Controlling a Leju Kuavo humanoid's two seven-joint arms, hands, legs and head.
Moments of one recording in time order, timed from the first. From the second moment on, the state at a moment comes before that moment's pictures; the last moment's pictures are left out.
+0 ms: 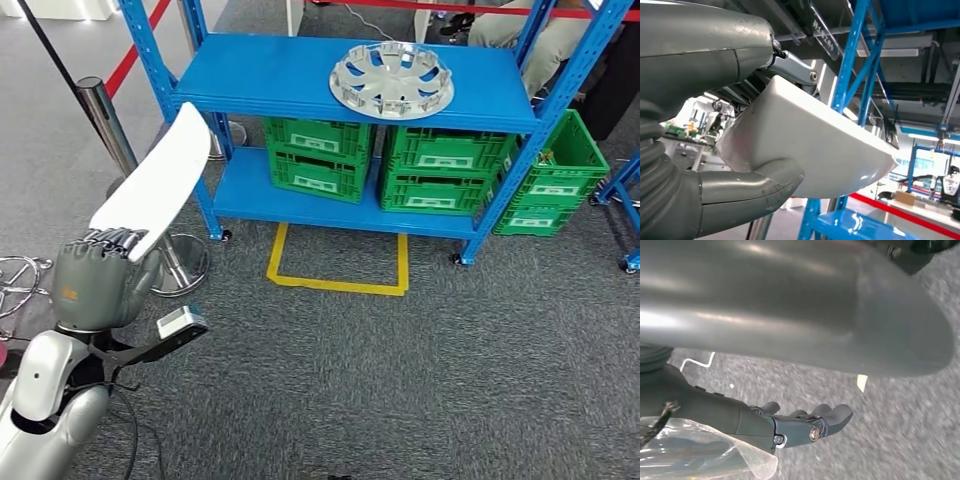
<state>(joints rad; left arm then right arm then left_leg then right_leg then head) -0.21 0.26 -0.37 -1.55 -1.35 0.44 0.07 -0.04 0.34 -1.55 -0.58 1.57 0.14 -0.33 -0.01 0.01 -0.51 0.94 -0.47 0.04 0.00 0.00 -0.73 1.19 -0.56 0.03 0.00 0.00</state>
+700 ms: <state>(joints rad) -0.20 0.26 -0.37 -1.55 -1.33 0.46 0.04 -0.04 0.34 -1.54 -0.58 1.57 0.14 -0.33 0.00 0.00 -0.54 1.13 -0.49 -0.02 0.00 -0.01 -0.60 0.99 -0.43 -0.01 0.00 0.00</state>
